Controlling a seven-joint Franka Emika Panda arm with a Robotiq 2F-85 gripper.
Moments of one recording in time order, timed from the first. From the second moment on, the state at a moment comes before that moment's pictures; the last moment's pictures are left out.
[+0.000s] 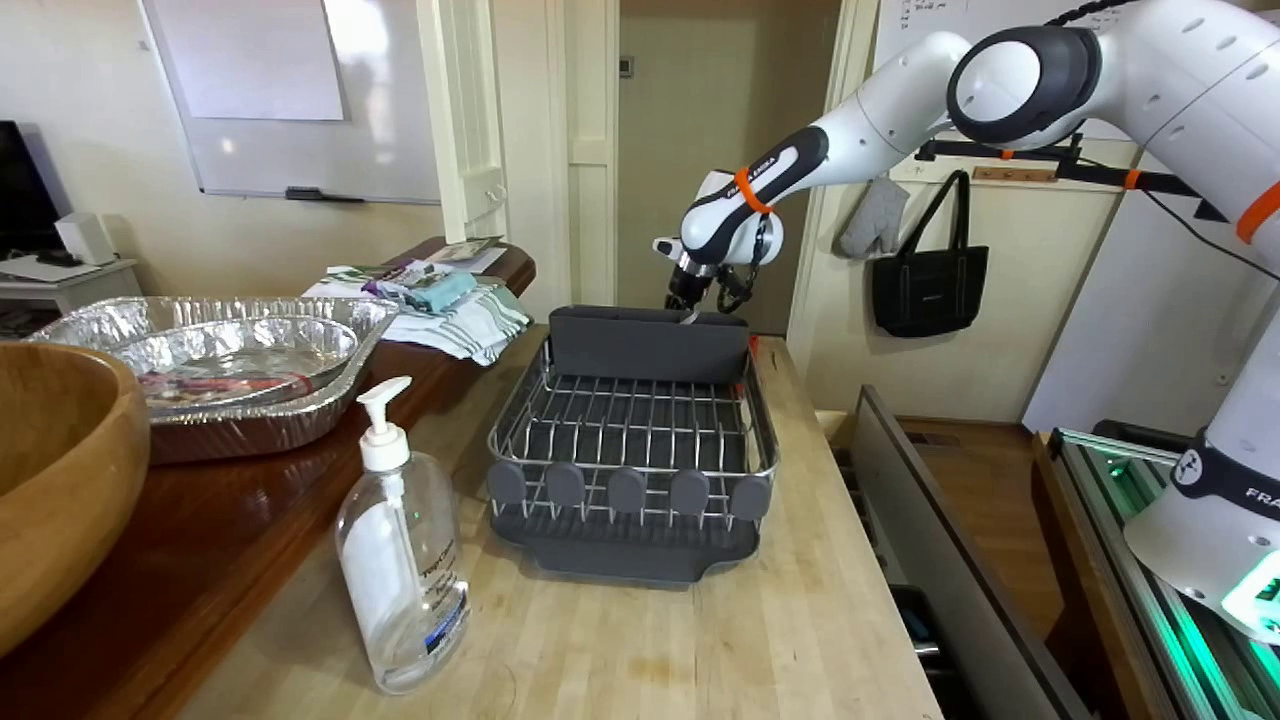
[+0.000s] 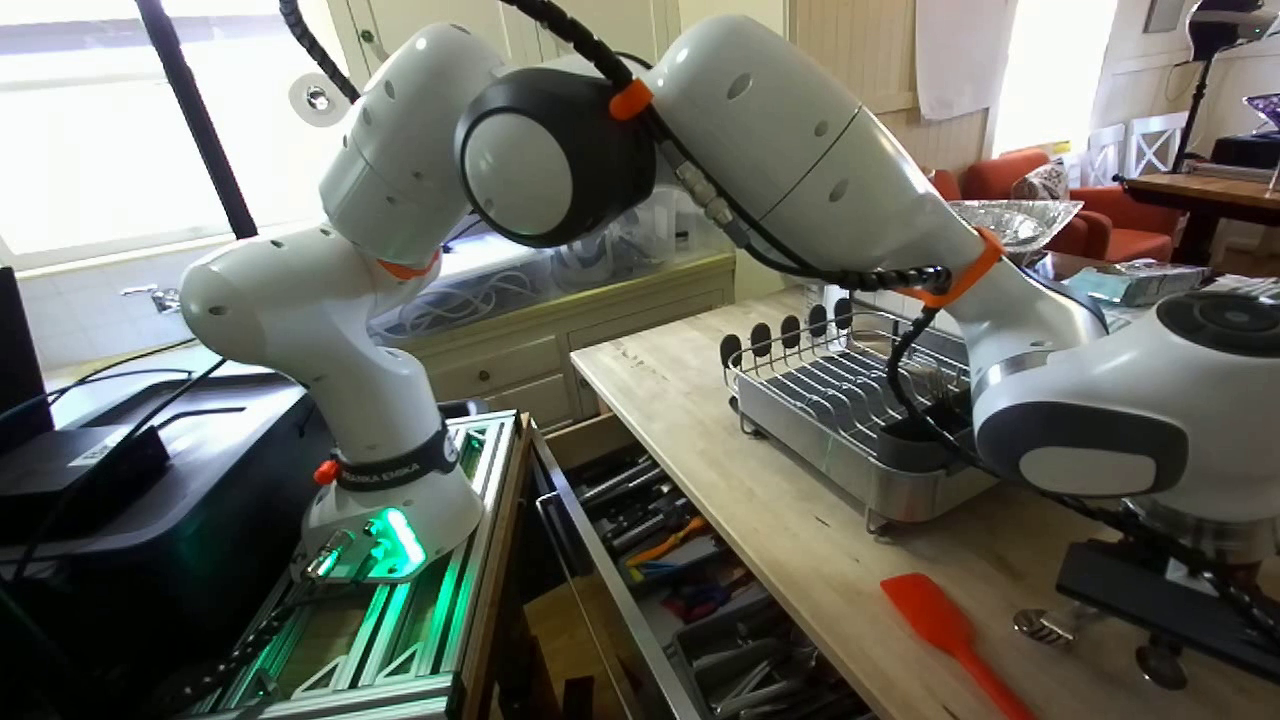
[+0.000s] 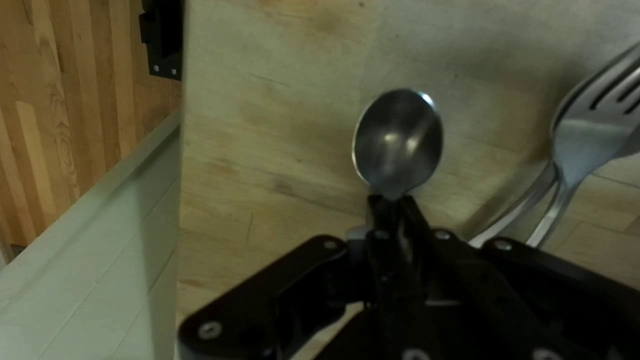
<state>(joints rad) -0.47 0.97 0.11 -1.38 0.13 2.58 -1.17</state>
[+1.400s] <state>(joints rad) -0.49 0.82 0.11 -1.49 0.12 2.65 -1.35</state>
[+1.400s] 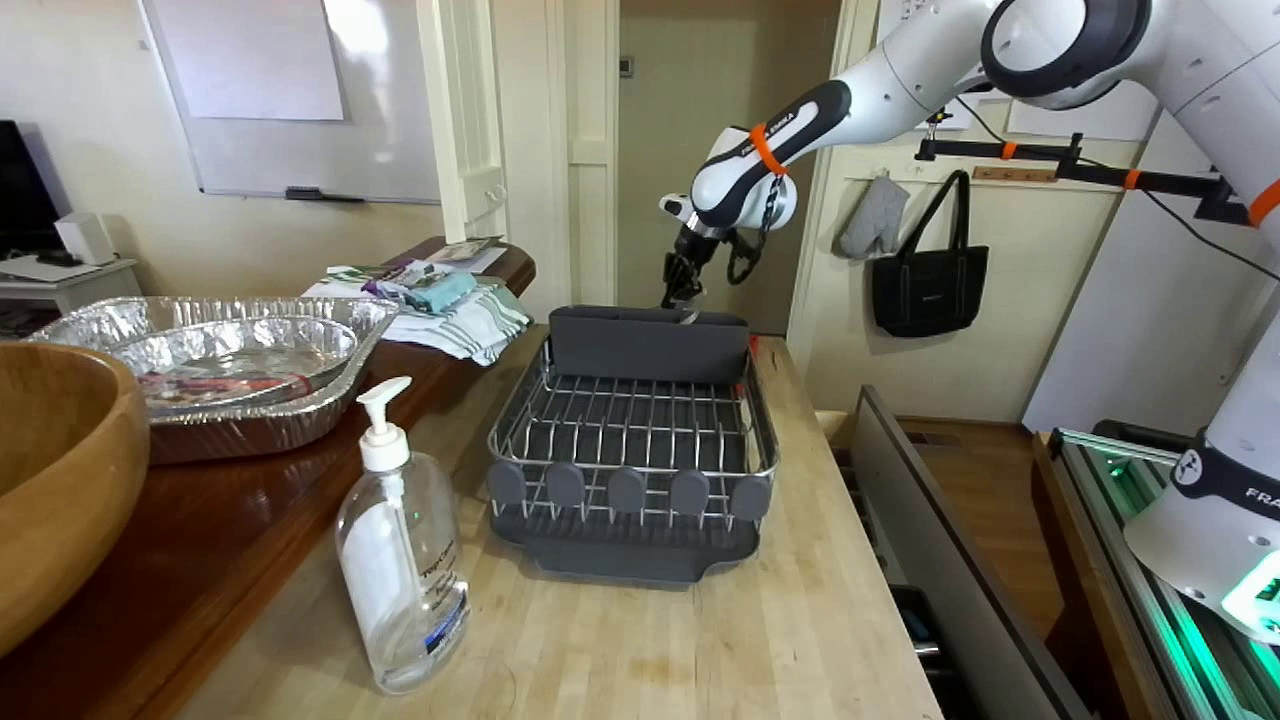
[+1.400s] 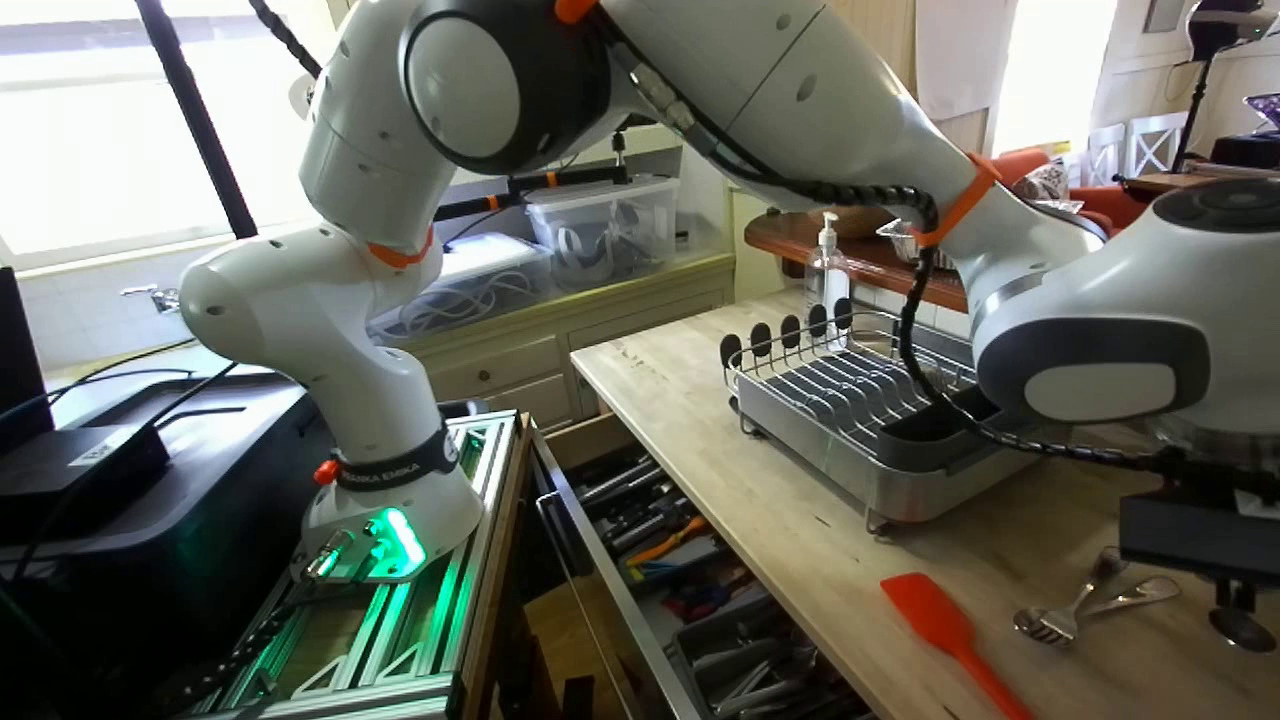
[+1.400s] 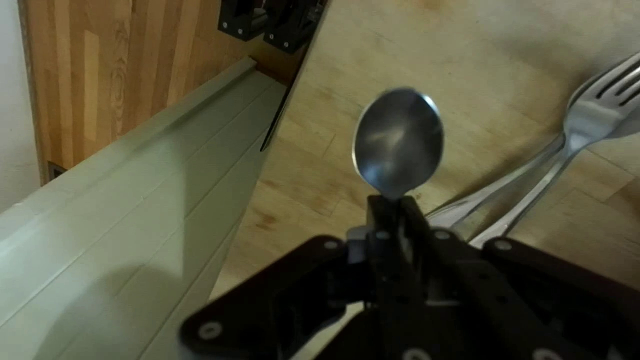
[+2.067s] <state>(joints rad) -0.42 0.53 0.01 -1.75 -0.08 2.64 -1.44</state>
